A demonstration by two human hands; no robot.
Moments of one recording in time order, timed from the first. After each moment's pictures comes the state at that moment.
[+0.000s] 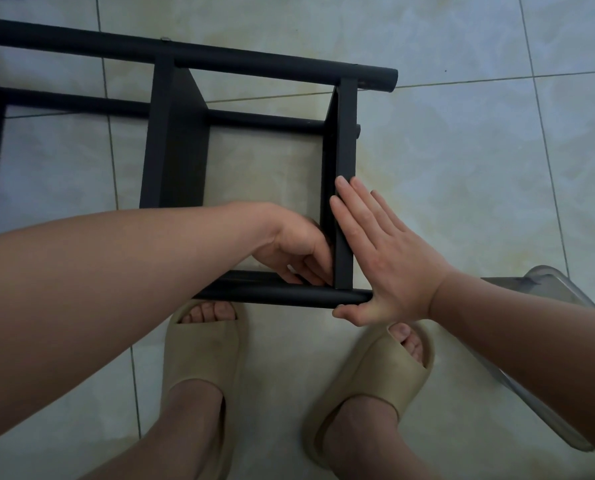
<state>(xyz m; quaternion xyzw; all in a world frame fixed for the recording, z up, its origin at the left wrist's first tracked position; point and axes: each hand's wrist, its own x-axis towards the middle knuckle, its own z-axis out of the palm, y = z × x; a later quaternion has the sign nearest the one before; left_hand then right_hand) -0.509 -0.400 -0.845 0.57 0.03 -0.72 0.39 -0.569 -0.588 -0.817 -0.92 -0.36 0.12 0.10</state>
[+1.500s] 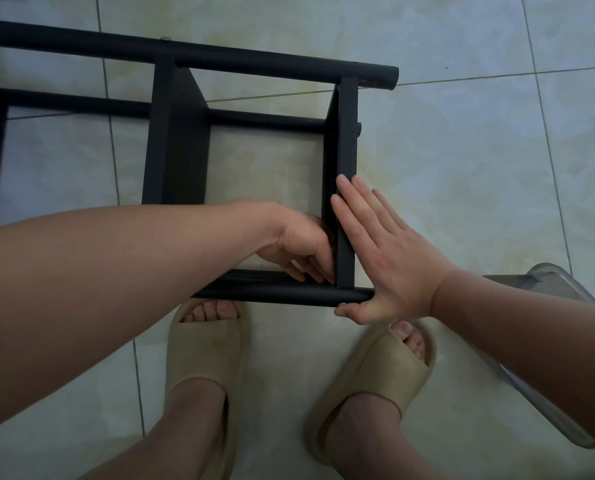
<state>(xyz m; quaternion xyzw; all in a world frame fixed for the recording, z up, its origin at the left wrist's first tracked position) -0.510 -0.403 -0.839 0.61 -0.01 -0.69 0.39 -0.568 -0.588 -0.817 -0.92 -0.35 0.13 0.10</state>
